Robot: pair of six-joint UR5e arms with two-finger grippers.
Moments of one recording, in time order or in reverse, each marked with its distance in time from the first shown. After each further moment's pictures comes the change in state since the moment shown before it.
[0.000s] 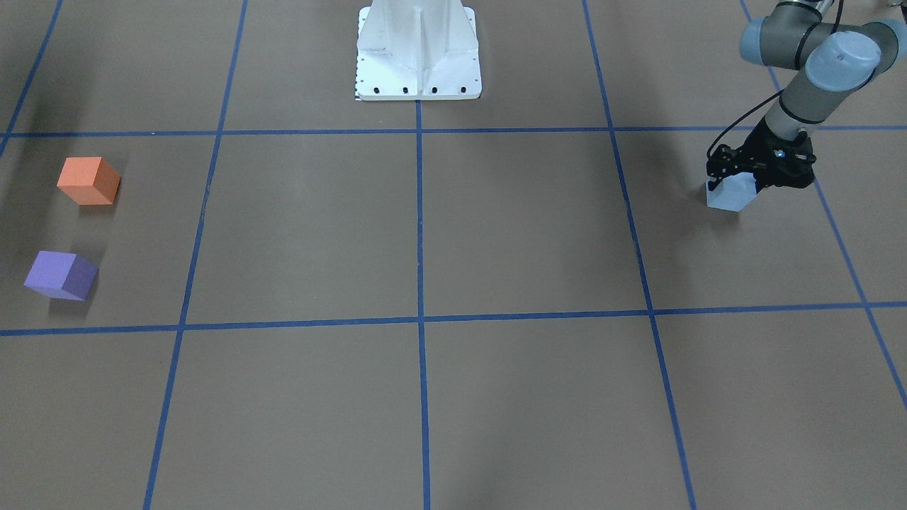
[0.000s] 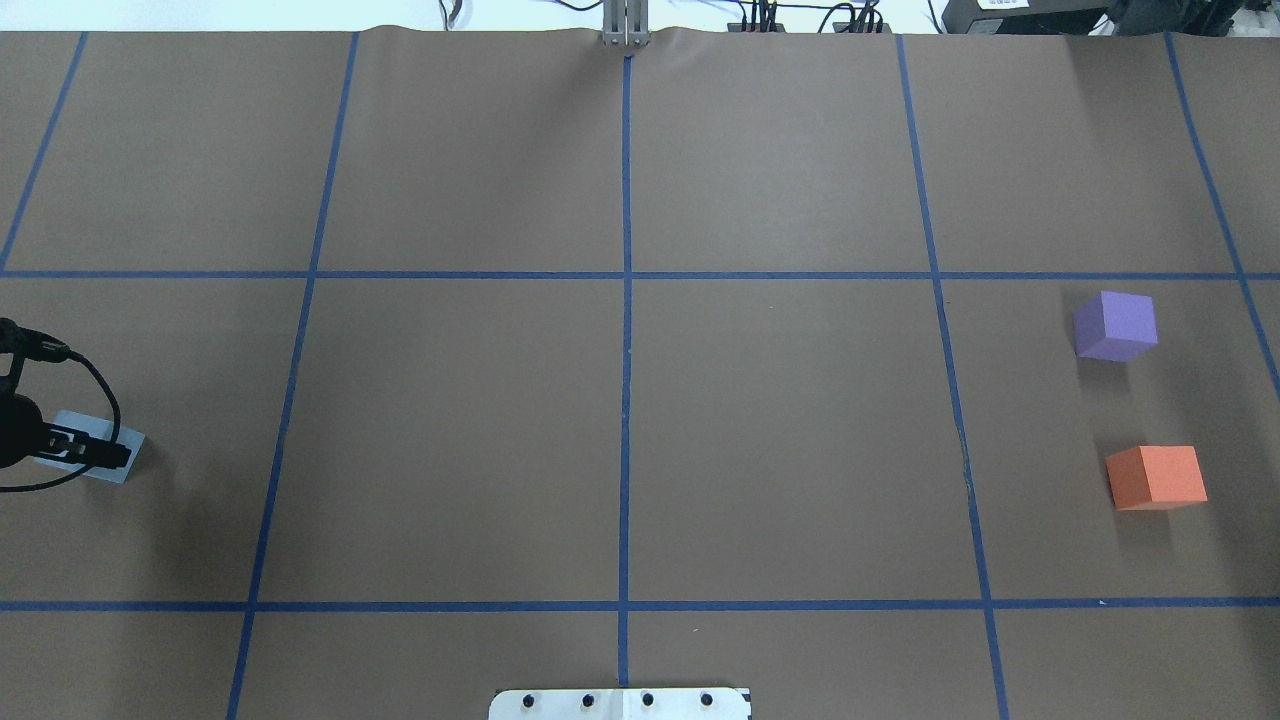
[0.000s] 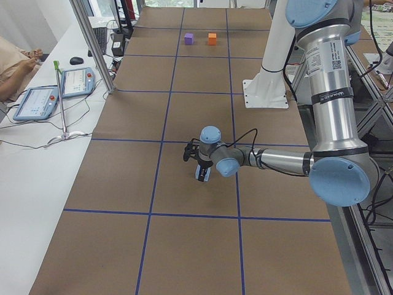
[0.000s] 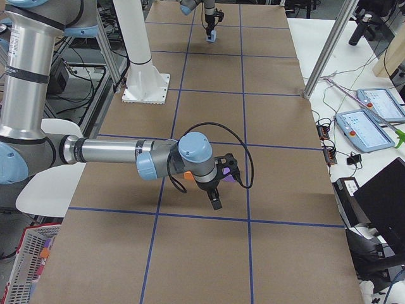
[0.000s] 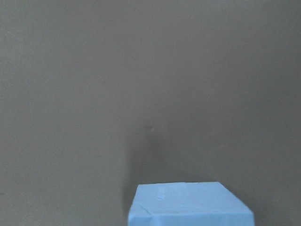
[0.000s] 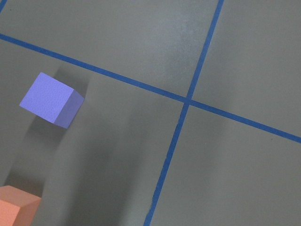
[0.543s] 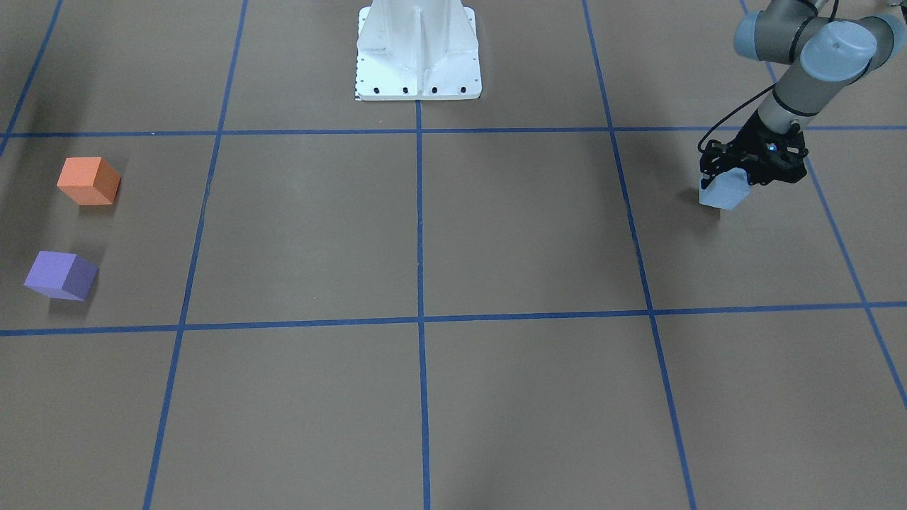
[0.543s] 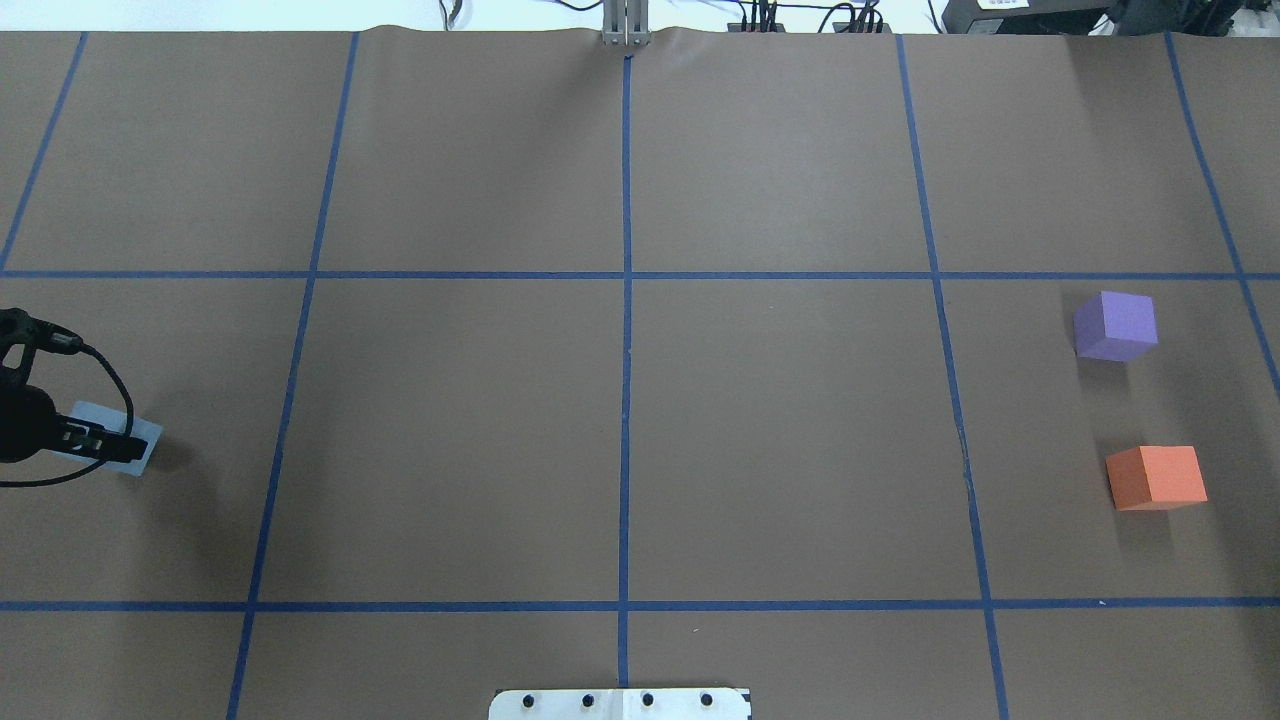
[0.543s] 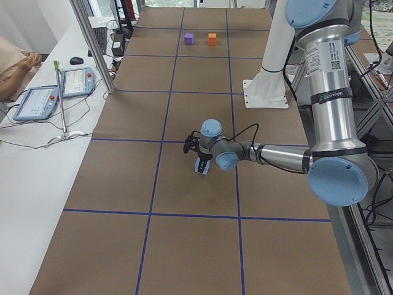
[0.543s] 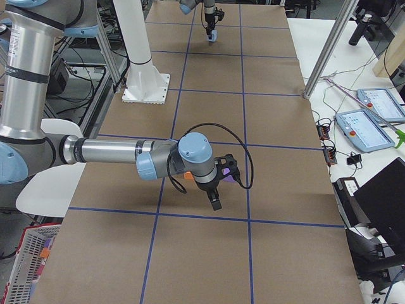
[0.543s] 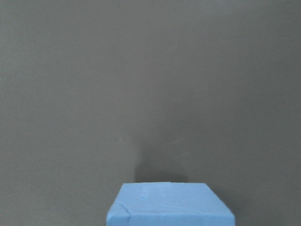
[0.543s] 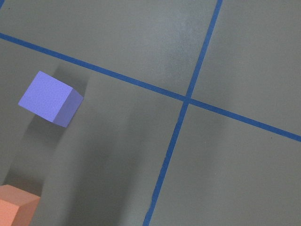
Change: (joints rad) left arm 0.002 -0.027 -0.096 0.050 -0.009 0.000; right arm -0.001 -0.001 -0.001 0.000 -0.001 0.000
